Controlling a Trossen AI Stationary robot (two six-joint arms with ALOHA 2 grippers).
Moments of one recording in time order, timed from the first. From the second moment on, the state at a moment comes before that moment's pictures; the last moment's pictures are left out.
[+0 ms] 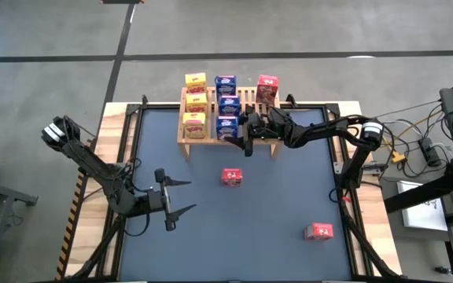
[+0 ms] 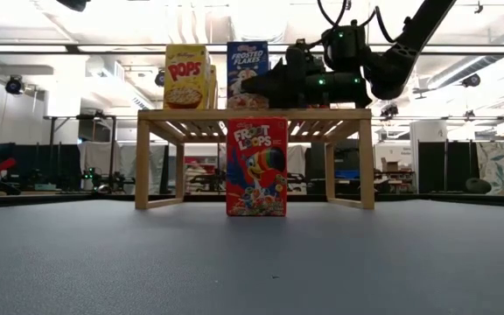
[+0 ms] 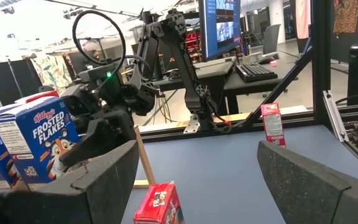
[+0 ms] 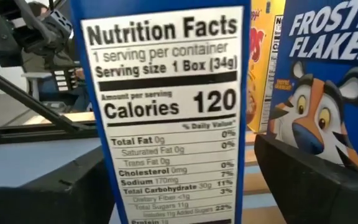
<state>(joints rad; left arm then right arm) -0.74 1.18 0.51 0.75 -0.98 0.24 -0.41 1.75 0.84 0.94 -0.39 0.03</state>
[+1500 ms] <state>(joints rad) -0.74 1.18 0.48 0.69 -0.98 0.14 -0.39 1.16 0.63 0.24 -0.39 -0.09</state>
